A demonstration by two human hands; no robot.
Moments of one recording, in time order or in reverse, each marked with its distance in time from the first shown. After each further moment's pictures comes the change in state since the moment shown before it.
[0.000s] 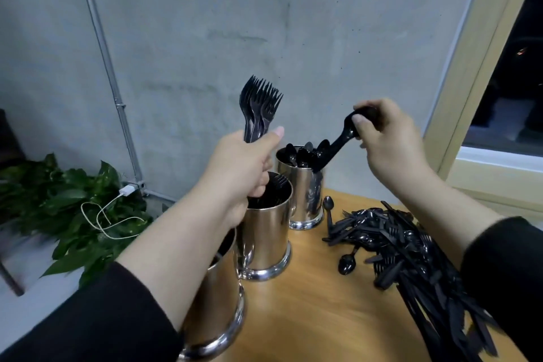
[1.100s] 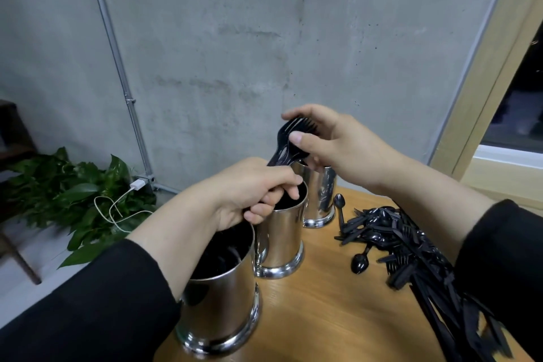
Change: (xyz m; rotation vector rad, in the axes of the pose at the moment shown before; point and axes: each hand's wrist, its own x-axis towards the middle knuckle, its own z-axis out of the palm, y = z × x) left_hand 0.011 -0.002 -0.035 0.312 -0.412 -0.295; right_hand -0.007 -0.059 0.040 0.258 -0.687 -0.043
